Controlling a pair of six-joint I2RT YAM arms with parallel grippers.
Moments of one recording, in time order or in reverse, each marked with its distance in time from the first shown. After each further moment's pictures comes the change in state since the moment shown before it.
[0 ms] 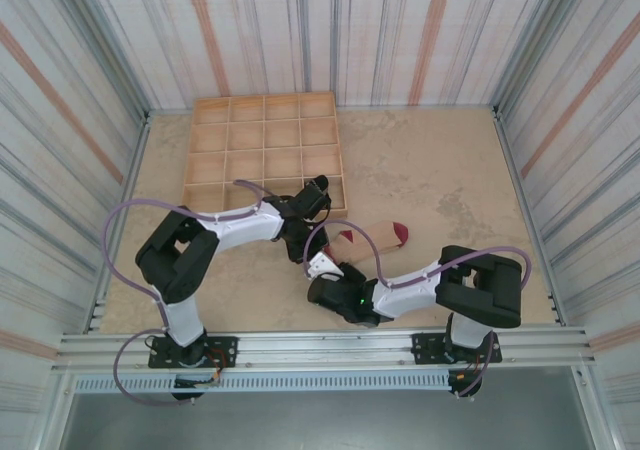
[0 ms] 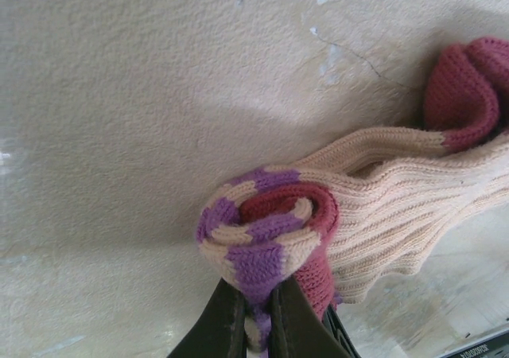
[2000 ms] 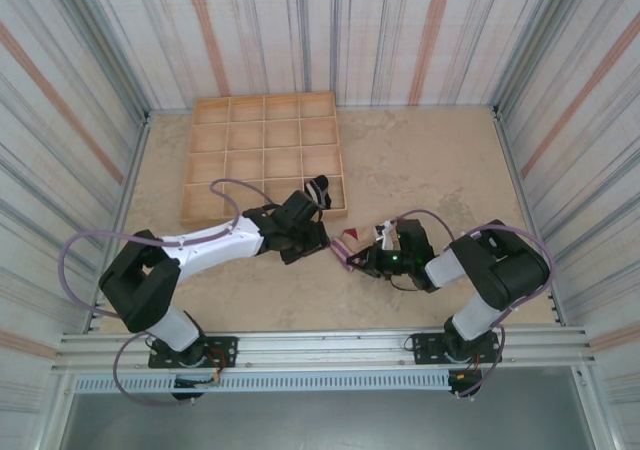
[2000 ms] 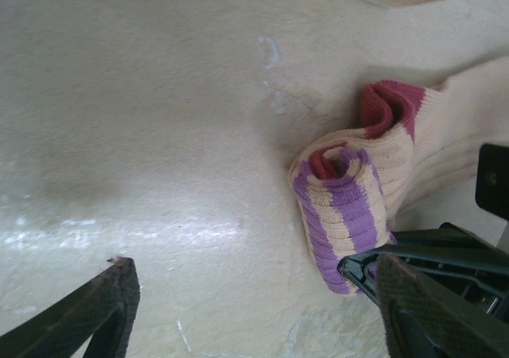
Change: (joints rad) left arm -0.062 -0.227 -0.135 0.114 -0.219 -0.046; right arm -0.846 -0.020 -0.331 0.598 -1.450 0.761
